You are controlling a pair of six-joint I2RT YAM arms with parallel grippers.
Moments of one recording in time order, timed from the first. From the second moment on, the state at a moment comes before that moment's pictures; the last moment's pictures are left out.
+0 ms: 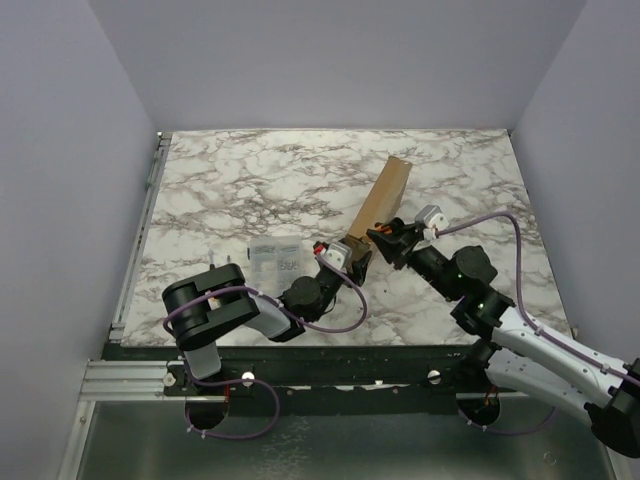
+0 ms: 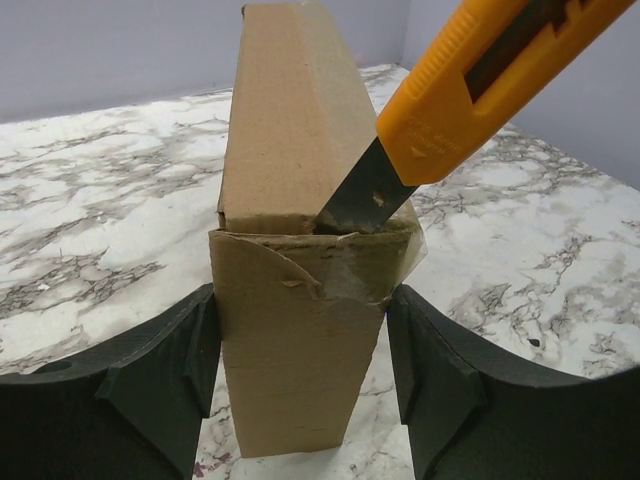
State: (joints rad) left arm -1.12 1.74 0.49 1.41 -0.53 -0.01; right arm 0.77 0.81 0.49 0.46 0.01 -0.05
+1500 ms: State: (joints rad) left arm -1.12 1.71 0.45 1.42 -0.48 0.01; right arm 0.77 0.70 0.58 0.16 -0.02 -0.06
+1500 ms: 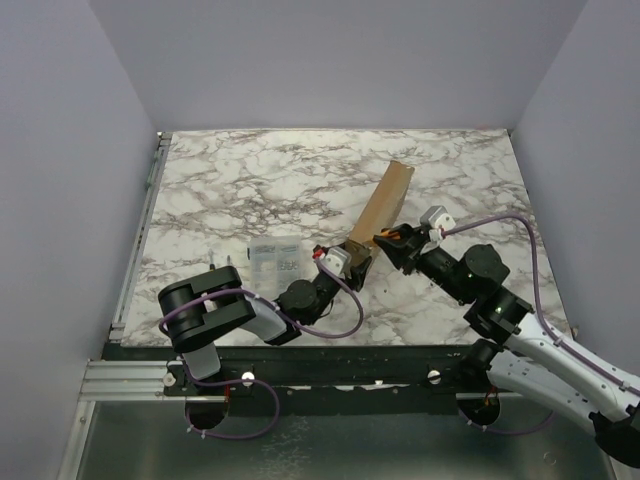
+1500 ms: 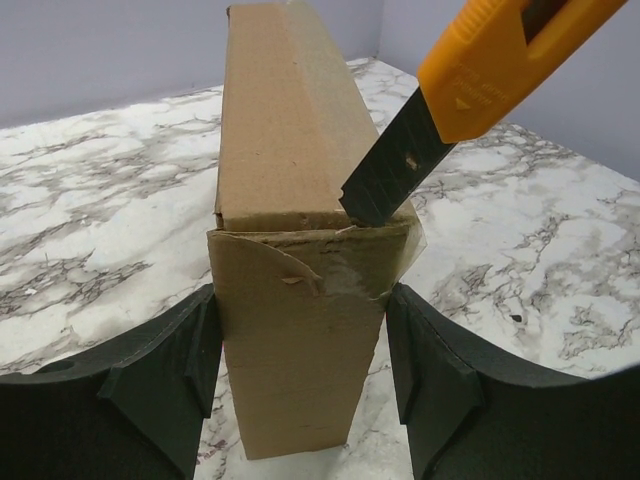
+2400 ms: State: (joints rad) left arm -1.12 1.69 0.43 1.42 -0.49 0.00; right arm 0.77 0.73 0.49 0.33 -0.03 -0.04
